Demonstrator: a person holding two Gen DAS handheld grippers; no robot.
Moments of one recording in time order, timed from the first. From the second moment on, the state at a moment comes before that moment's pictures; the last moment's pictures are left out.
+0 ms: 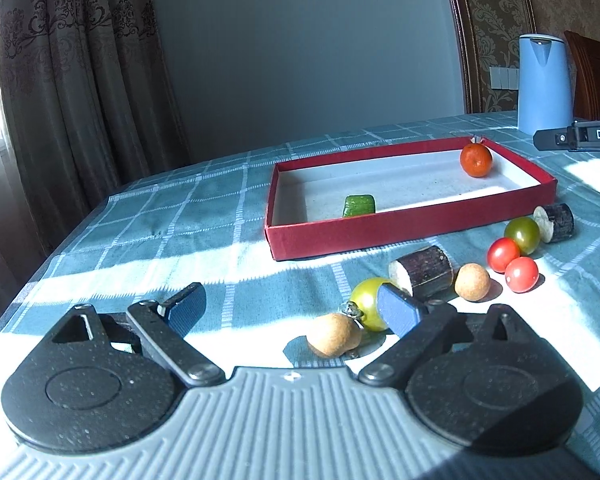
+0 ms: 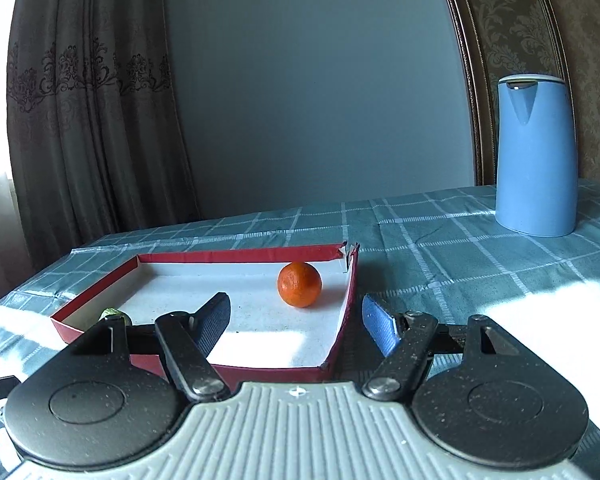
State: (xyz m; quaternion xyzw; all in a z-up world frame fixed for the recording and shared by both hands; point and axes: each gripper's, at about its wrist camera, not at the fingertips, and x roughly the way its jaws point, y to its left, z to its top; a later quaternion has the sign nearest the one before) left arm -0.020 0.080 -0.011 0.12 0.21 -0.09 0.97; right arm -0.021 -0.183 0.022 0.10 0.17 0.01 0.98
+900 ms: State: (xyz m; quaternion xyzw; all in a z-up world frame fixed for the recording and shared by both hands) left arm -0.009 0.080 -0.023 0.13 0.28 -0.19 0.93; right arm -0.032 -0.188 0.026 0.09 0.16 -0.04 0.98
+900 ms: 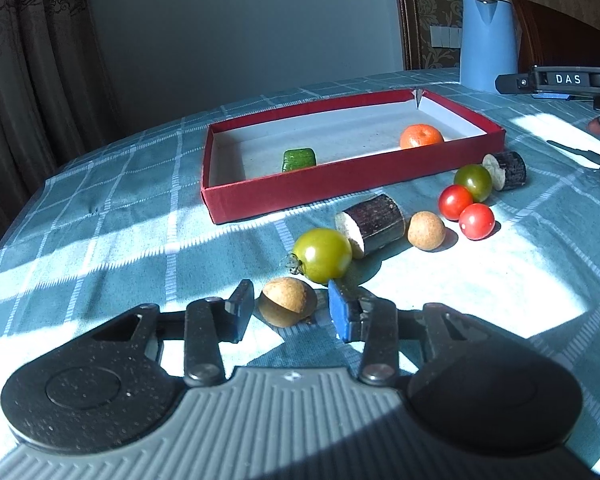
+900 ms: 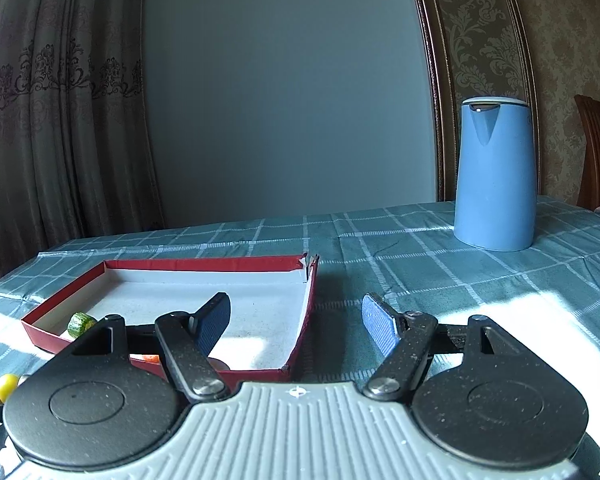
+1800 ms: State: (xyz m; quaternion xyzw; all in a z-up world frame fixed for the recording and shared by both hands) left arm -0.014 0.085 -0.020 0.12 0.27 -0.17 0.94; right arm -0.062 -0.165 0.010 0.04 0.23 0.07 0.97
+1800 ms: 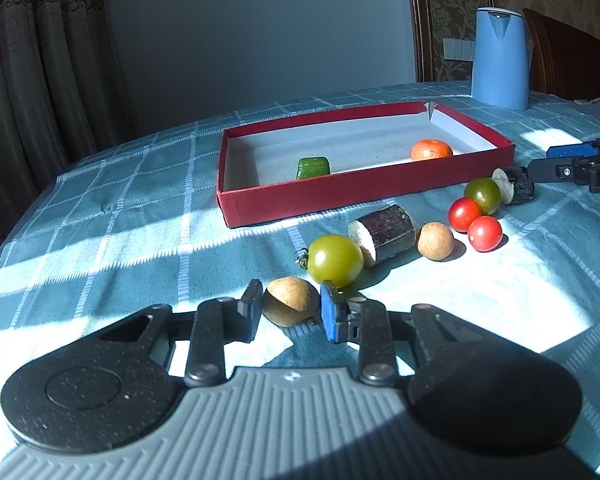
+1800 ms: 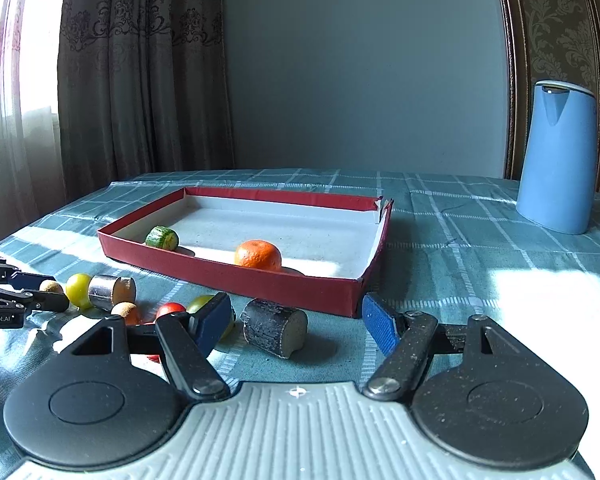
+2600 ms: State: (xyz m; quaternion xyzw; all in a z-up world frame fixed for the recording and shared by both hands) left arm -0.020 0.086 -0.017 0.12 0.24 -0.15 0.95; right arm -0.040 -0.162 0.003 0.07 0.28 0.06 0.96
